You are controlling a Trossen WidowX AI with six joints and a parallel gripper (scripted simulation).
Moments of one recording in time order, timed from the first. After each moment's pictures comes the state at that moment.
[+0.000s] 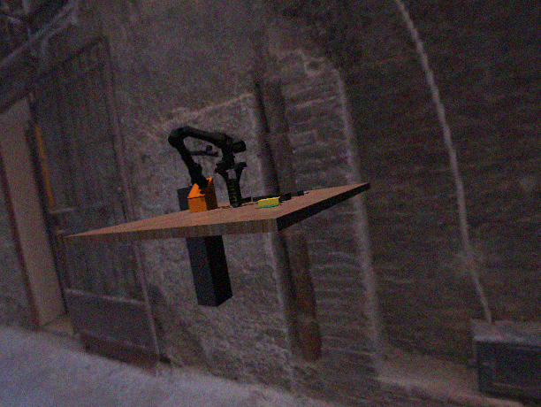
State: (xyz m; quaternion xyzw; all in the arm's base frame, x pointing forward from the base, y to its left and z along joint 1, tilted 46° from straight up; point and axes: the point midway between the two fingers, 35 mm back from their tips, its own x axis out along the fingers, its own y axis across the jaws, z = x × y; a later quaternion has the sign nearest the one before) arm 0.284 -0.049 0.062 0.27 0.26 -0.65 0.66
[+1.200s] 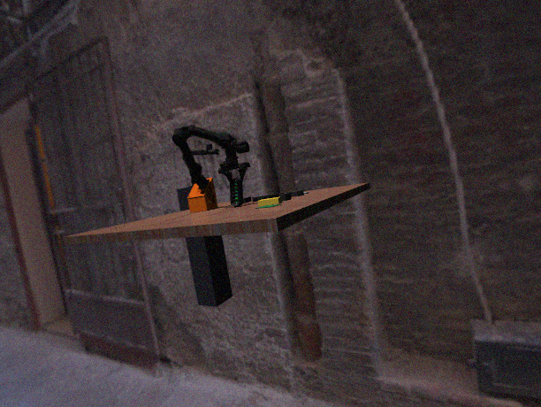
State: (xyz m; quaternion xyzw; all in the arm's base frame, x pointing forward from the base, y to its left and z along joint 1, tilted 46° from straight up) arm 0.285 -0.029 0.038 0.28 0.26 -0.65 0.66
